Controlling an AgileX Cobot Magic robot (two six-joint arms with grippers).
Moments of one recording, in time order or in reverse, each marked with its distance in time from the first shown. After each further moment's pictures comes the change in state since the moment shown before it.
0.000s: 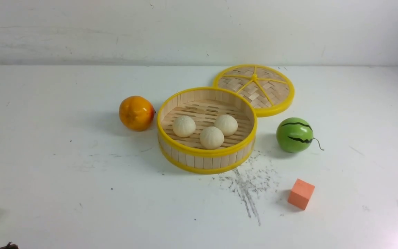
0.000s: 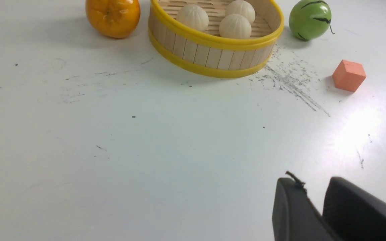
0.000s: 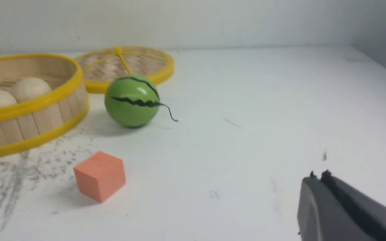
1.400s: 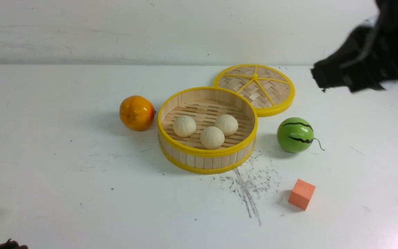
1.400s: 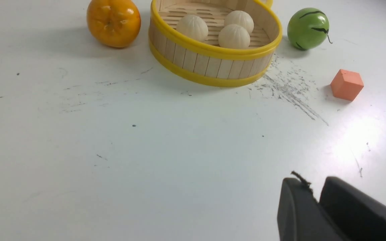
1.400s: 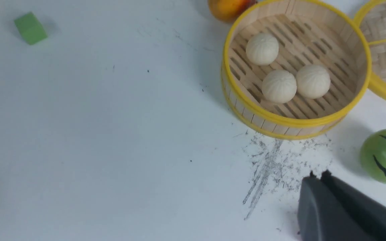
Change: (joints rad) right arm 0.545 1.184 -1.447 0.307 0.793 -0.331; left arm 0.000 -0.007 -0.001 -0.001 -0.019 0.000
